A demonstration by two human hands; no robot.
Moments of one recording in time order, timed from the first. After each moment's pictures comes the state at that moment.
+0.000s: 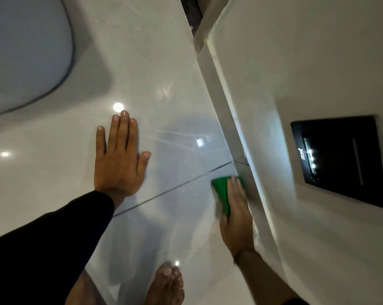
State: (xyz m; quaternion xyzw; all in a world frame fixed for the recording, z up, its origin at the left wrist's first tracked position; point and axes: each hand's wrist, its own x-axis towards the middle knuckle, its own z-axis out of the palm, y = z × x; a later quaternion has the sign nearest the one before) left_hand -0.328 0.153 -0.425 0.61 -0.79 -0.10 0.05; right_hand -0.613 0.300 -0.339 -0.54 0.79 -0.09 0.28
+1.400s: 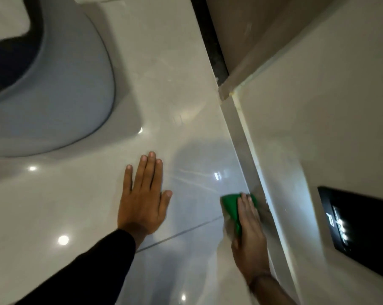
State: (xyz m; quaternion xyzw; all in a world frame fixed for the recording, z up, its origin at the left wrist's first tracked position) left_hand -0.332 0.154 -0.415 0.61 -0.78 -0.12 0.03; right_hand -0.601 0.234 -0.333 -0.59 0.75 -0.07 0.30
